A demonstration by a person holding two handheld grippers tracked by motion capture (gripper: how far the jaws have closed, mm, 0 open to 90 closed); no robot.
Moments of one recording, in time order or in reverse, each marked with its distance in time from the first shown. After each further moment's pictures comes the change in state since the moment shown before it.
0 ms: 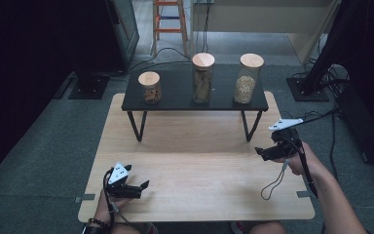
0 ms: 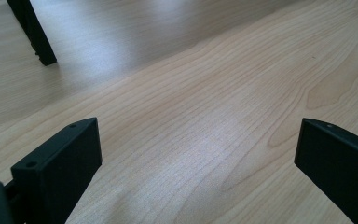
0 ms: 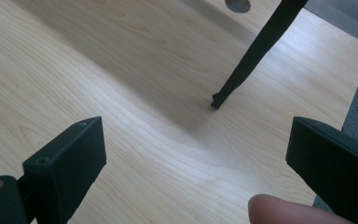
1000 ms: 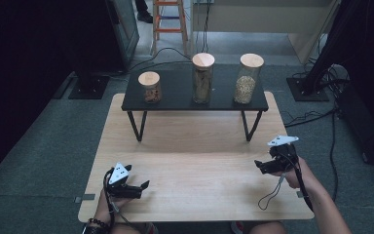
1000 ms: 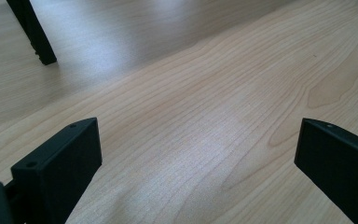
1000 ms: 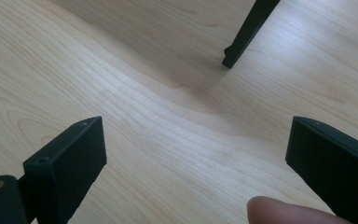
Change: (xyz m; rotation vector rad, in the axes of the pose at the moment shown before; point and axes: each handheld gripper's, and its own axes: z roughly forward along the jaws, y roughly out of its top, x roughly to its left) left arm -0.001 0.001 0.000 0.006 0.004 0.004; right arm 0.011 -0.049 0.035 0.025 -0.011 0.035
